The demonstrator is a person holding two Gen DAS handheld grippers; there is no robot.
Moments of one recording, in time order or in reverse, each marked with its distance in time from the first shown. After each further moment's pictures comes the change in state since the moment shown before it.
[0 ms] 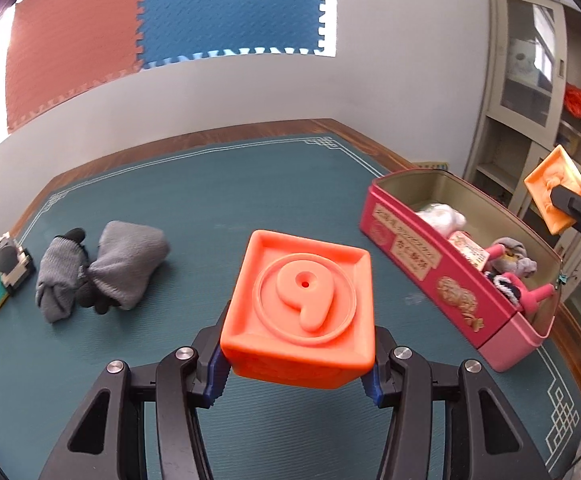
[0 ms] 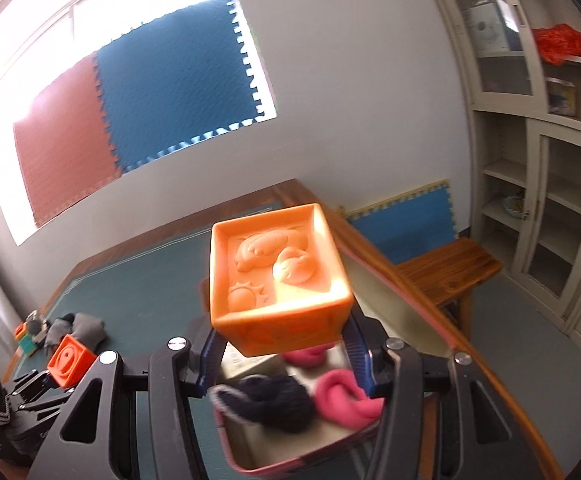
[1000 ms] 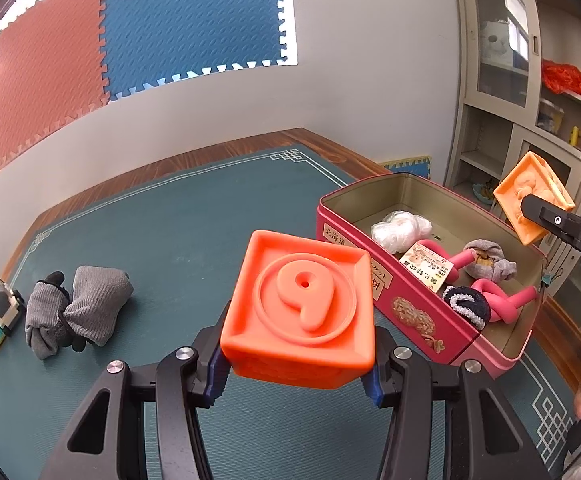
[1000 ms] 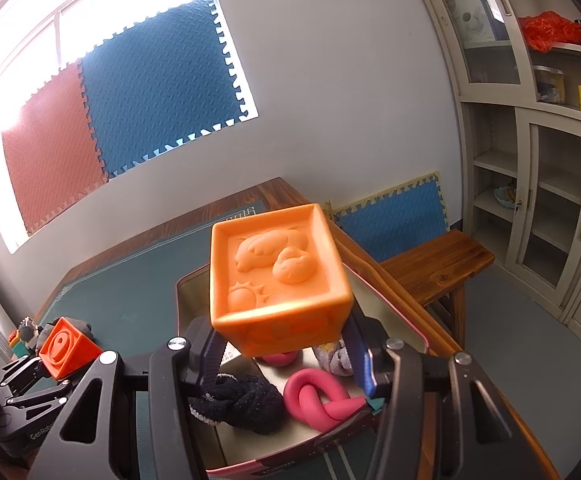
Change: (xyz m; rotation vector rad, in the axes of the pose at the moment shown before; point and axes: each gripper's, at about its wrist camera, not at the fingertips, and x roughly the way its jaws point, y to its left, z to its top) left arm 0.002 -0.043 0.019 0.084 -0.029 -0.005; right arm 0.001 -0.019 -0.009 0.027 -0.001 -0.011
